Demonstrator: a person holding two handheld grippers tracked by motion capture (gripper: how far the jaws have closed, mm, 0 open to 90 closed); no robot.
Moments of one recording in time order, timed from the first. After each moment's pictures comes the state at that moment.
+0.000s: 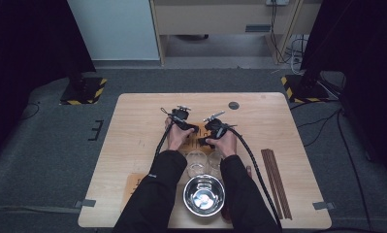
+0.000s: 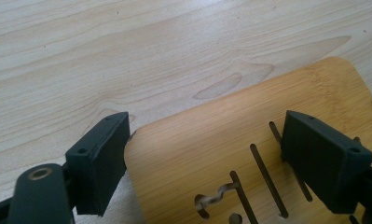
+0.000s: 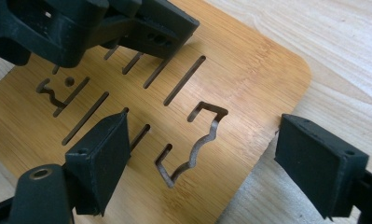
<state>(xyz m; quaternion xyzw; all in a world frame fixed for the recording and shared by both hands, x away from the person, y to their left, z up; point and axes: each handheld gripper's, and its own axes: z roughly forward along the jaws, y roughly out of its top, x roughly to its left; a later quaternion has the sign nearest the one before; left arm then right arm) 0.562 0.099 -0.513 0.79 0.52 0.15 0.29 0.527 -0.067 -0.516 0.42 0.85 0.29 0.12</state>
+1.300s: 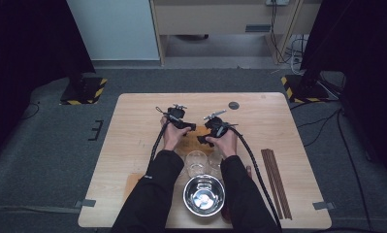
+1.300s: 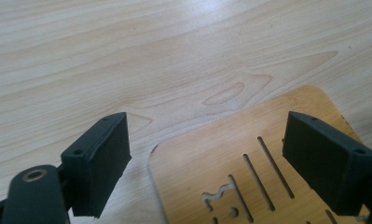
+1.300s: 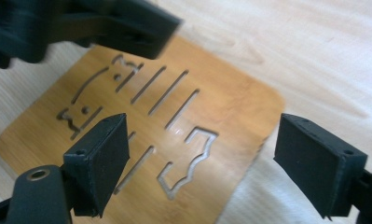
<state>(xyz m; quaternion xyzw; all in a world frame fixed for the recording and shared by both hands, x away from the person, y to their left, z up) 0.555 0.117 -0.496 0.78 0.52 0.15 0.32 0.525 -0.069 -0.504 0.43 0.83 0.32 0.13</state>
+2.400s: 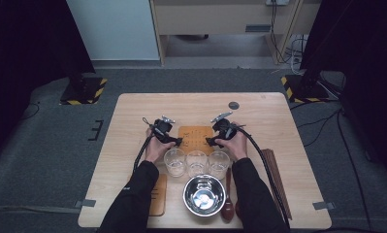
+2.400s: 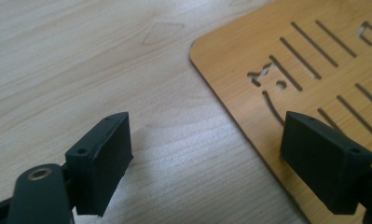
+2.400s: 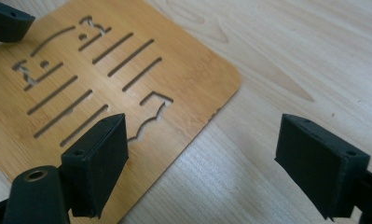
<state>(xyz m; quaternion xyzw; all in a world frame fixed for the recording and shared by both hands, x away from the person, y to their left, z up) 0.516 0.164 -0.523 0.82 0.46 0.16 0.30 0.525 -0.096 -0.513 0.38 0.86 0.30 0.16</state>
